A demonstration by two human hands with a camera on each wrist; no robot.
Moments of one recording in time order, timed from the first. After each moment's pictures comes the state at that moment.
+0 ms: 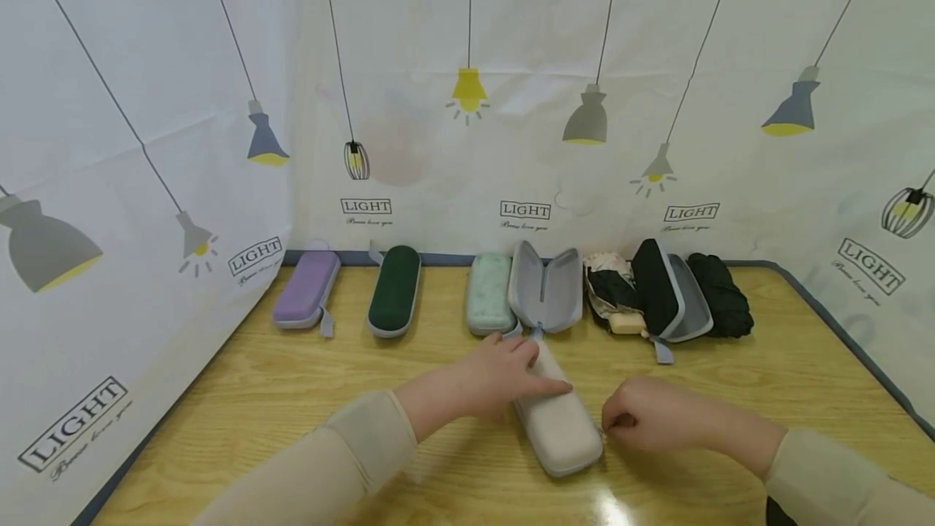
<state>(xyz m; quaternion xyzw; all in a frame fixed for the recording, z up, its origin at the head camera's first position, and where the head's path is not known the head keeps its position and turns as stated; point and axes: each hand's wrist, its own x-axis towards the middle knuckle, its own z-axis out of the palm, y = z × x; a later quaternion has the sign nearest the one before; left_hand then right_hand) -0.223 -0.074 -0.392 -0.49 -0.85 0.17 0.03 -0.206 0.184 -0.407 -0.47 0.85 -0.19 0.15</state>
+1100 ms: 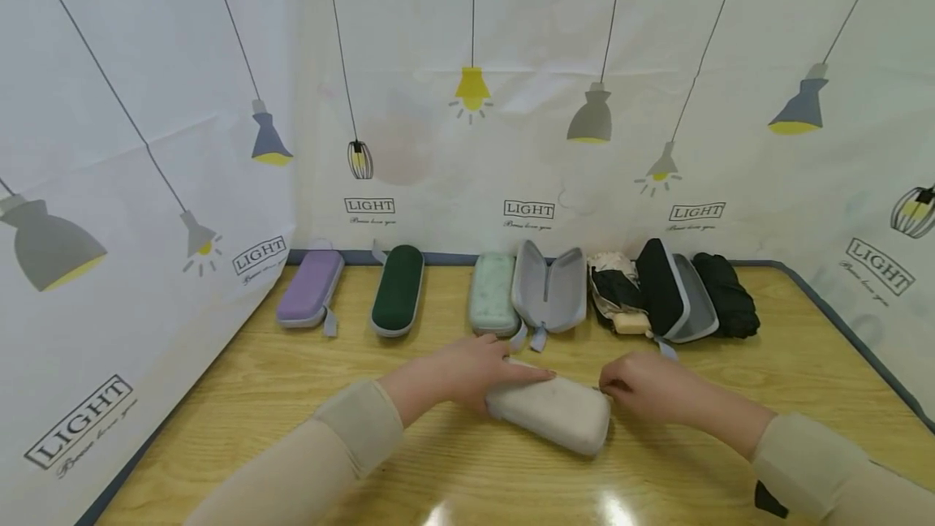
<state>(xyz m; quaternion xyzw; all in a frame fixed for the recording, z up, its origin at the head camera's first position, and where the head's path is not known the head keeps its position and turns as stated) -0.244 -0.101 -0.398 -0.47 -0.87 0.13 -0.07 -0.231 0.182 -0.411 -0.38 0.92 -0.12 0.05</state>
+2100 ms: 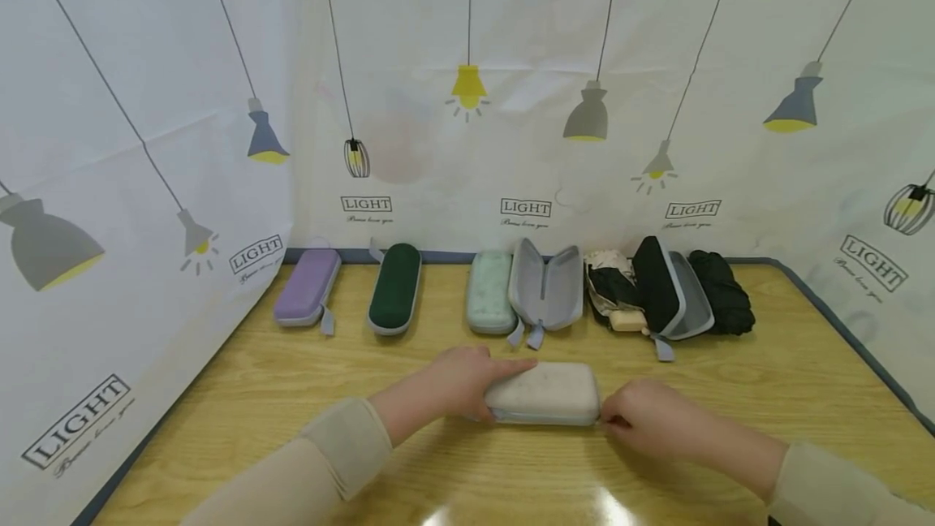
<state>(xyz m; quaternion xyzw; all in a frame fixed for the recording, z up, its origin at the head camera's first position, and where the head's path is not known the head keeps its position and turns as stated) -0.225 -0.102 -0.401 -0.37 -0.92 0.04 -0.08 -0.193 0.175 -0.407 -0.39 0.90 -0.16 0.10</state>
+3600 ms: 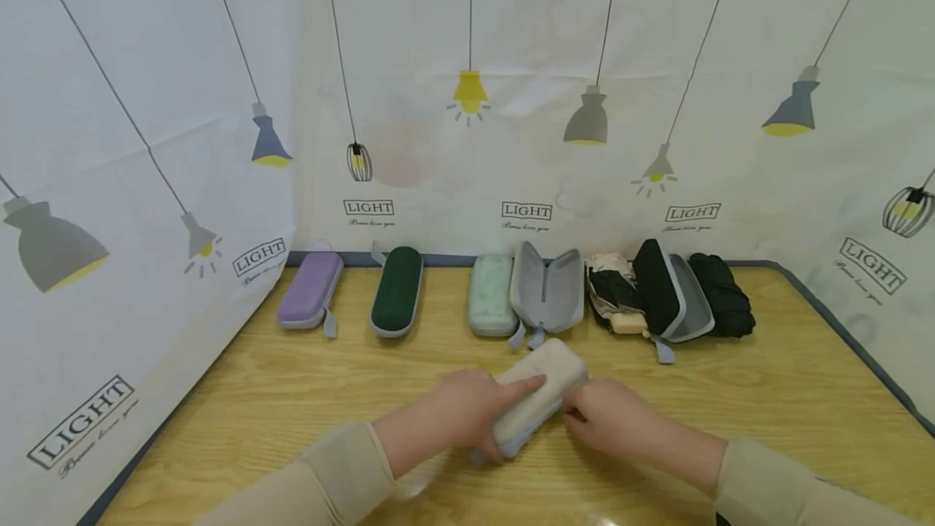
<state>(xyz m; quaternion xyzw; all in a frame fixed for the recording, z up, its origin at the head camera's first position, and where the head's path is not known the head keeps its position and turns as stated) -0.196 -0.097 -0.405 -0.39 -0.92 0.05 -0.04 -0.191 0.127 -0.416 -0.37 0.91 -0.16 0.02</state>
